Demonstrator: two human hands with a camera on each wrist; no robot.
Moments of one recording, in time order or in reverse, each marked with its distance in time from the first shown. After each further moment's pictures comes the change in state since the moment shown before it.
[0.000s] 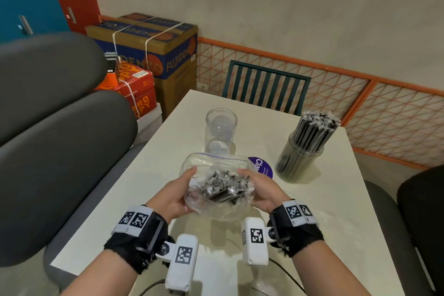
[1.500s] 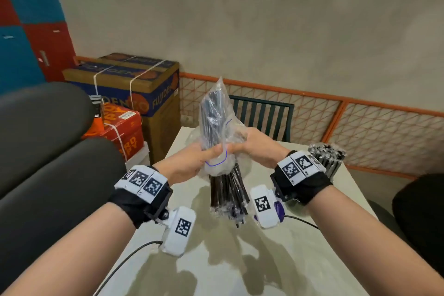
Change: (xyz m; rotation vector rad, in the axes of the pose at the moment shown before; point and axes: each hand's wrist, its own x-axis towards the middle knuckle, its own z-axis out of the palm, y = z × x) left_hand -0.005 0.169 0.030 0.762 -0.629 0.576; right_hand 0.008 -0.161 0.090 -0.577 -0.134 -0.610
